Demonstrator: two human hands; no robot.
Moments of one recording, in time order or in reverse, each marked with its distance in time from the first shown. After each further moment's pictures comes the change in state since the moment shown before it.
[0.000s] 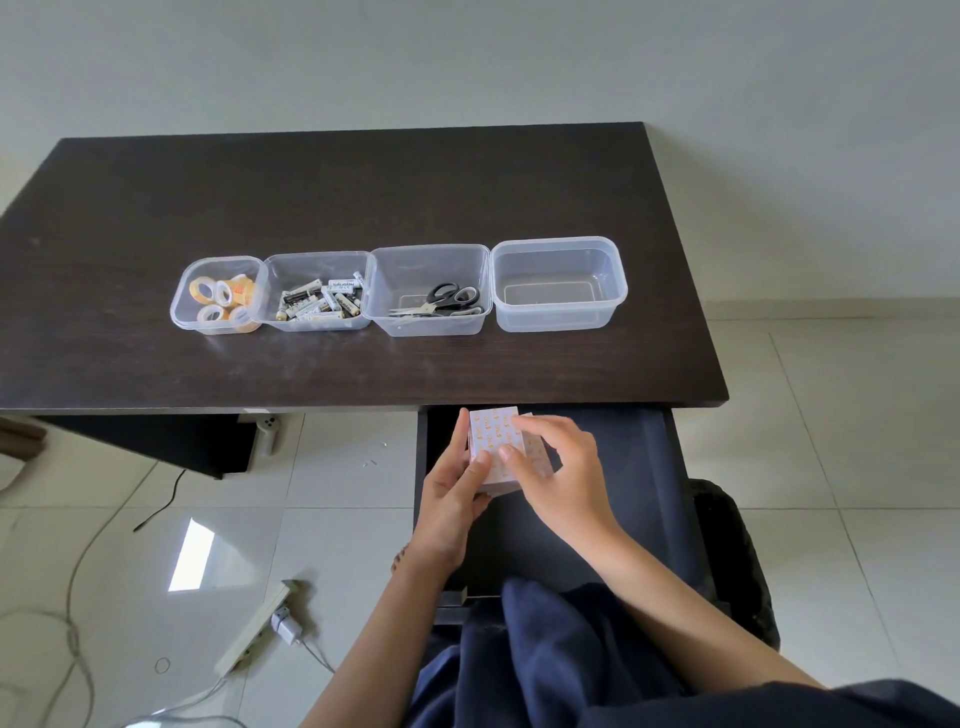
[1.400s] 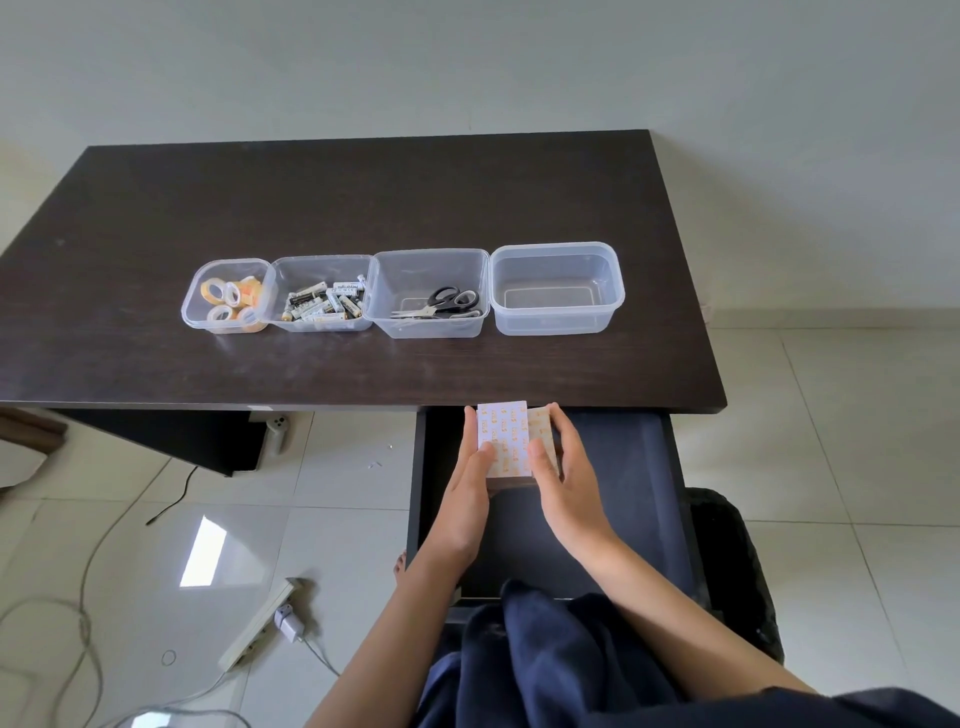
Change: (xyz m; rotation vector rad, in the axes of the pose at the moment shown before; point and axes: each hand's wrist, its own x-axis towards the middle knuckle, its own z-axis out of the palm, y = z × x) left_hand 0.013 -0.015 0.018 0.130 -0.048 0.010; right_hand -0.004 0.013 -0.009 0.285 -0.107 0.229
